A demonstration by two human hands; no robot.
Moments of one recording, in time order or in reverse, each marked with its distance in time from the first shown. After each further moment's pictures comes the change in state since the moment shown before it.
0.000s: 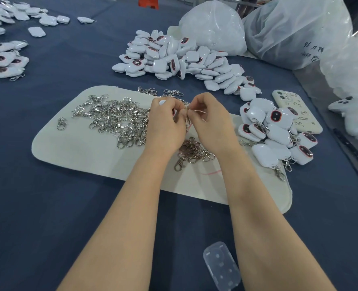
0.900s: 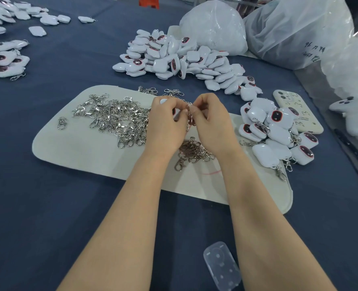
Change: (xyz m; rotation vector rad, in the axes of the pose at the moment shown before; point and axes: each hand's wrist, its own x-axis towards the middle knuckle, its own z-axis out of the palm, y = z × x) left_hand 0.000 0.002 -0.001 -0.030 0.004 -0.009; right_hand 0.001 0.001 0.002 0.074 0.024 0.031
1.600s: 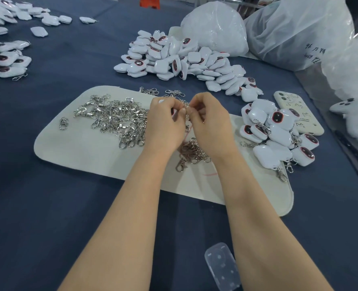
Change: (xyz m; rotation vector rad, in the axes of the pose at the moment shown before) left_hand 0.002 0.000 -0.004 0.051 0.026 -0.032; right_hand -0.005 -0.005 0.004 -0.141 0.025 -0.096
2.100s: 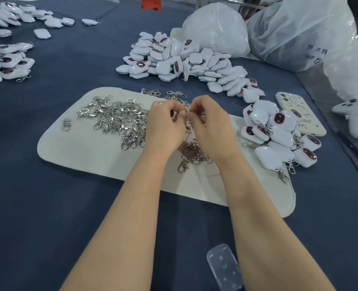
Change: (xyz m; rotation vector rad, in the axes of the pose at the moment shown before) left_hand 0.002 0.000 -0.003 -0.024 -0.047 -0.043; right_hand -0.002 -0.001 -0.003 -0.017 -0.040 -0.038
